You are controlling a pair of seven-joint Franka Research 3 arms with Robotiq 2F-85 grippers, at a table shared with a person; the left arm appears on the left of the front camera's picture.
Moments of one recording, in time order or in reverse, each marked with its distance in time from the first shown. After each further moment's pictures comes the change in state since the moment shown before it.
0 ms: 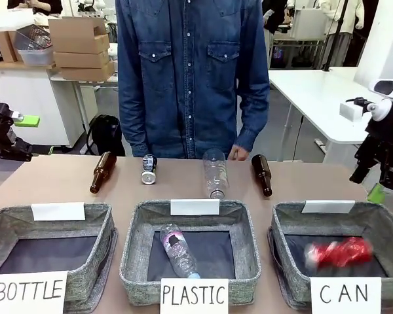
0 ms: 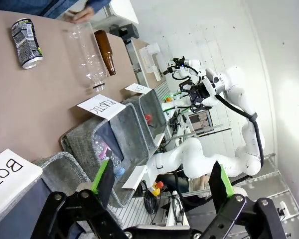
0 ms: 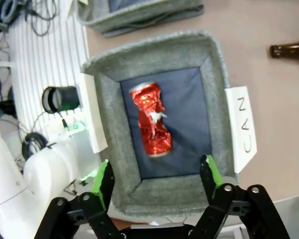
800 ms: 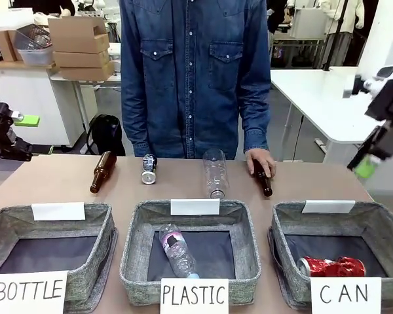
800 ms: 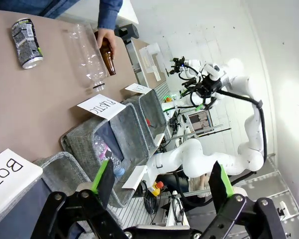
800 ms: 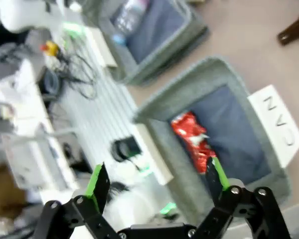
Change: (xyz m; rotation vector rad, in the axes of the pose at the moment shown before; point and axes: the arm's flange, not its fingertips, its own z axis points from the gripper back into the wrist) left arm 0.000 0.000 0.000 0.000 0.000 0.000; right arm 0.014 -0.014 0.036 0.245 -0.192 -0.469
